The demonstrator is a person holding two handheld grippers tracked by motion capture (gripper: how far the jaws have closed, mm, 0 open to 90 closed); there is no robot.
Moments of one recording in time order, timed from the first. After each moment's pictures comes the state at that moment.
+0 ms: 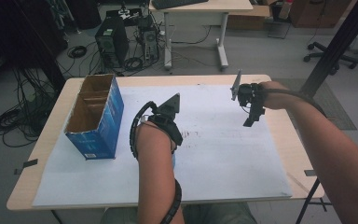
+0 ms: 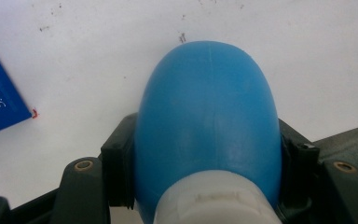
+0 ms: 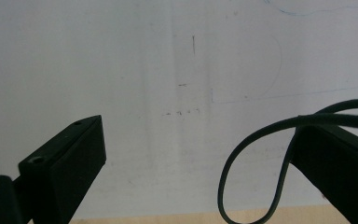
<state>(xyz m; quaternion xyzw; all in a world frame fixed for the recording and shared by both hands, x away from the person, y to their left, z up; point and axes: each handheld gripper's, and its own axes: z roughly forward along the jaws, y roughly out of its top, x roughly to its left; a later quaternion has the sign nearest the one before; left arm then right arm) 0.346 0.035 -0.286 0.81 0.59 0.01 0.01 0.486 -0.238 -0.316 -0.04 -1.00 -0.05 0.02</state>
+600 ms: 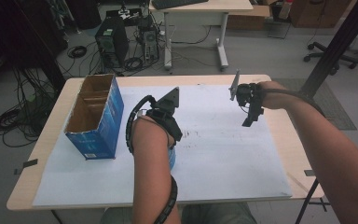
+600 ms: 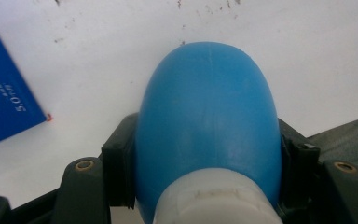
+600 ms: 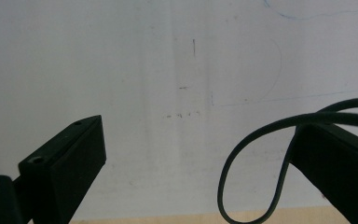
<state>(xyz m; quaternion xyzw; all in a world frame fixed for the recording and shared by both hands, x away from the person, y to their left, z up) 0.345 0.038 -0.258 0.82 0.58 0.01 0.02 0.486 -0.234 -0.315 -0.03 -1.00 -0.05 0.02</state>
